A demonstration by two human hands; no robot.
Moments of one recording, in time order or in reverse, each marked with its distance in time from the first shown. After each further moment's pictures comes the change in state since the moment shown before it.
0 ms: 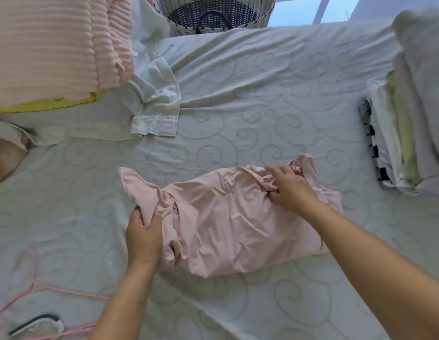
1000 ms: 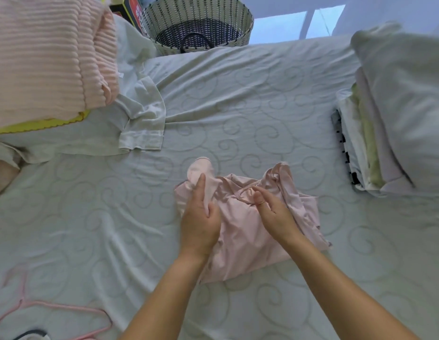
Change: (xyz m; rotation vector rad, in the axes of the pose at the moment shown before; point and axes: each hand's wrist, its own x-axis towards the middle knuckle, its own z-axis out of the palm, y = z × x) left_hand -0.066 0.085 0.093 0.122 -0.336 0.301; right_hand -0.065 -0.016 0.001 0.929 0.188 0.059
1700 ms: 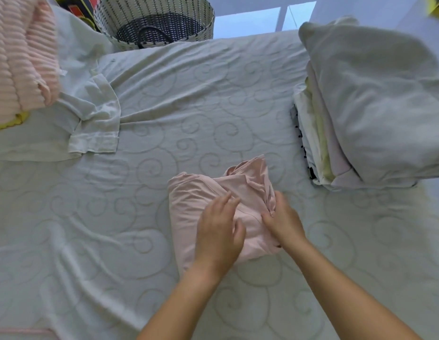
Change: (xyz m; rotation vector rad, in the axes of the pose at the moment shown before) left_hand -0.026 0.003 0.119 0.351 -0.130 0.371; right_hand 0.000 0.065 -0.091 -0.446 0.113 0.314
